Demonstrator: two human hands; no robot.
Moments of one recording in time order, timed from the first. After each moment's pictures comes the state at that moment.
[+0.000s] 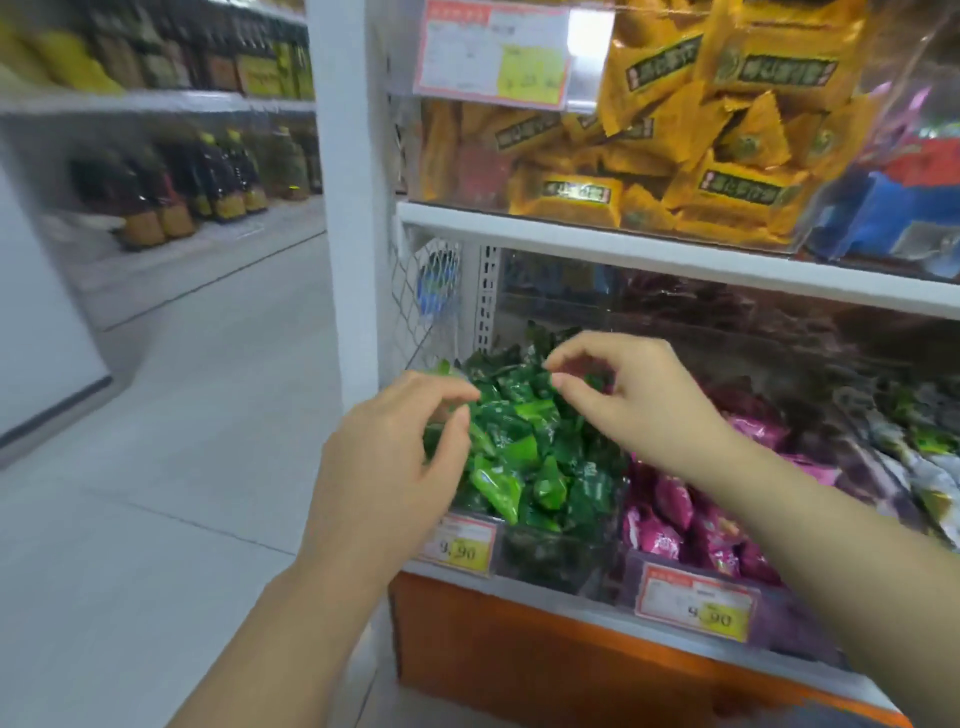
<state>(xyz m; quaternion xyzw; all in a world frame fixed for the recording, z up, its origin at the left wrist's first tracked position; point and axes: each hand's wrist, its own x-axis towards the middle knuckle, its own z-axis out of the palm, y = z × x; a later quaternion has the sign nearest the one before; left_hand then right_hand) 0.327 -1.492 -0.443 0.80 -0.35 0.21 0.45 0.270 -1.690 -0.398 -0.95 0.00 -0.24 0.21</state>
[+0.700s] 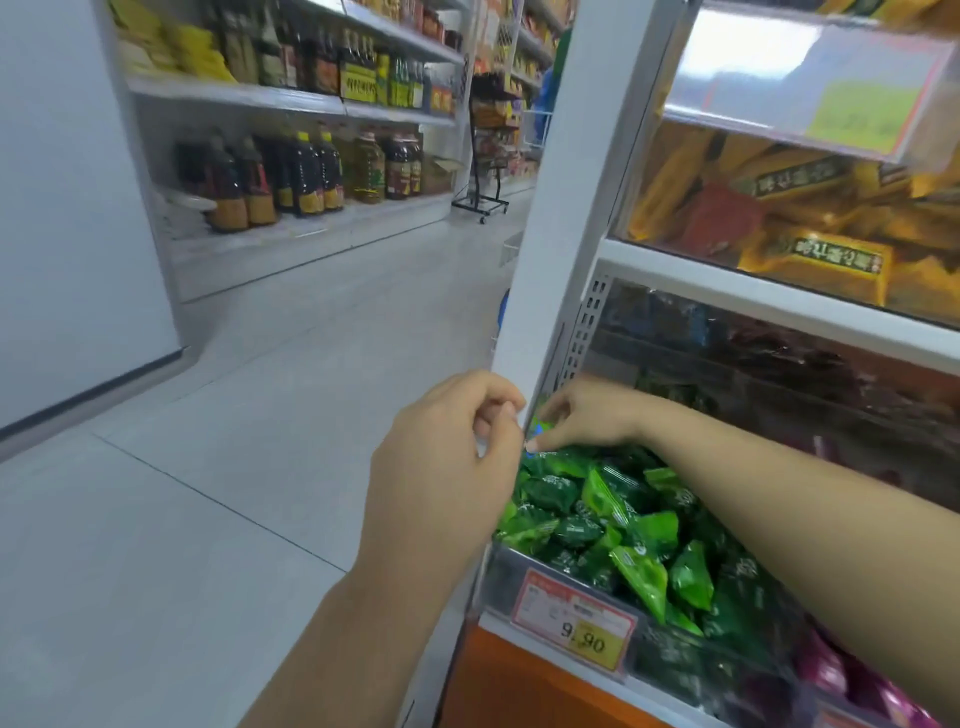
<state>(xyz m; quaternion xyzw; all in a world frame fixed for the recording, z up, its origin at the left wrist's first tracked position) 0.374 -1.456 -0.442 0.79 -0.23 0.17 0.54 0.433 -1.658 -0.432 -0.98 0.04 0.12 0.12</state>
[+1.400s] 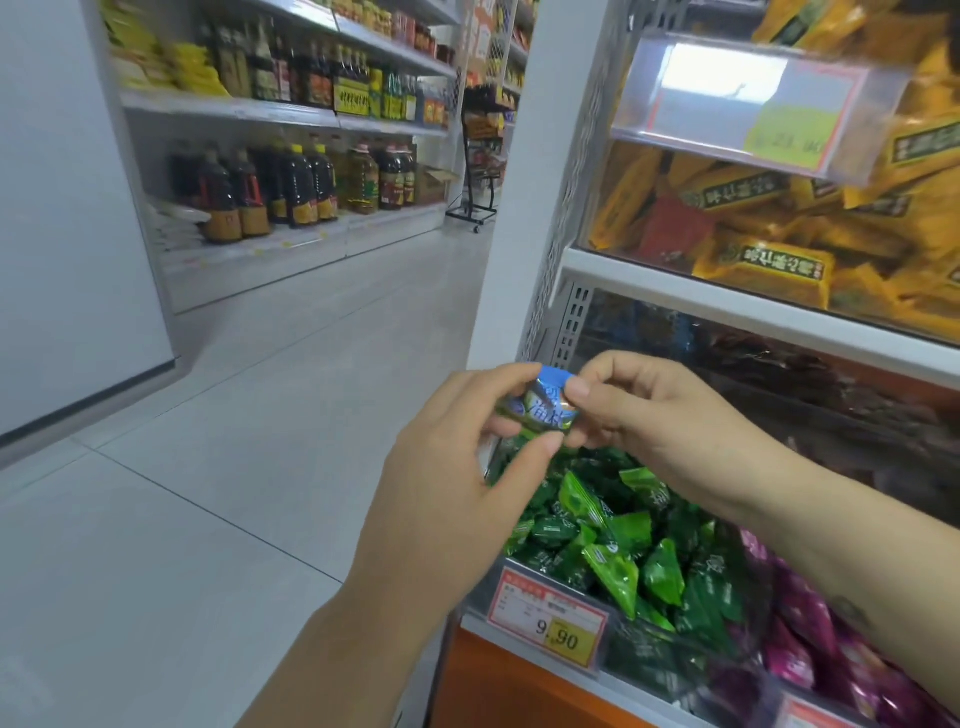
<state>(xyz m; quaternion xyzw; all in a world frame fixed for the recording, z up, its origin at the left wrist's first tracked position) 0.354 -1.463 -0.435 0.74 -0.33 0.17 0.56 0.331 -1.634 -0.385 -0.78 -0.05 -0.05 0.62</state>
